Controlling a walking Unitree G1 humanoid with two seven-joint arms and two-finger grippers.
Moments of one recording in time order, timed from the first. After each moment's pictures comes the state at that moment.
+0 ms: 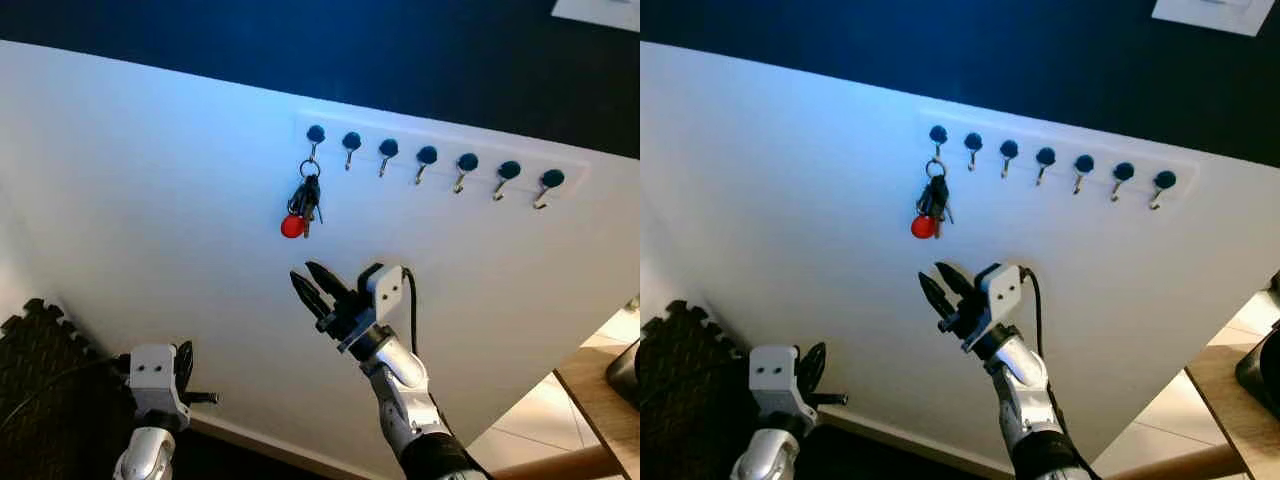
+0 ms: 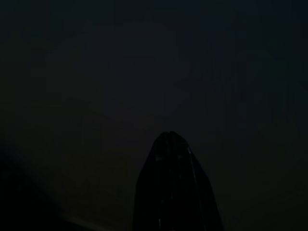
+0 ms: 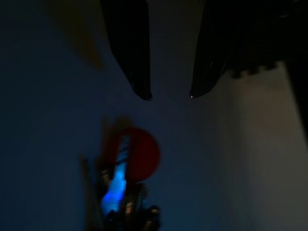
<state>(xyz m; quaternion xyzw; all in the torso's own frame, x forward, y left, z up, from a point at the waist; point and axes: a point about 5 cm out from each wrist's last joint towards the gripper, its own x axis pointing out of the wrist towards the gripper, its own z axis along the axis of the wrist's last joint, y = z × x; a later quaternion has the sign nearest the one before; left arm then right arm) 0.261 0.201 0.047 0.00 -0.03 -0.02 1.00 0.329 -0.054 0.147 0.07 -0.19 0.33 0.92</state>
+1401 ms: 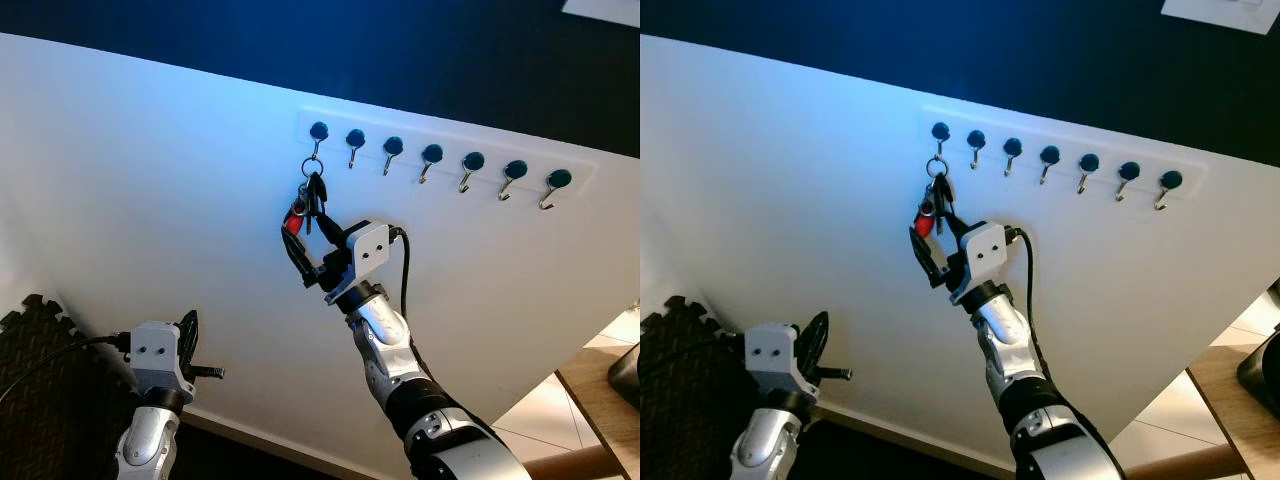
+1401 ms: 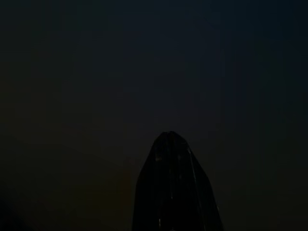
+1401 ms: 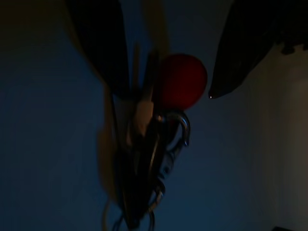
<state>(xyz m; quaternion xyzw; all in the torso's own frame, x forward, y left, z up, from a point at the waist) 0.266 0.191 0.084 0.02 -0.11 -0.04 0.99 0.350 -0.042 0.179 0.05 -0.25 0.28 0.93</state>
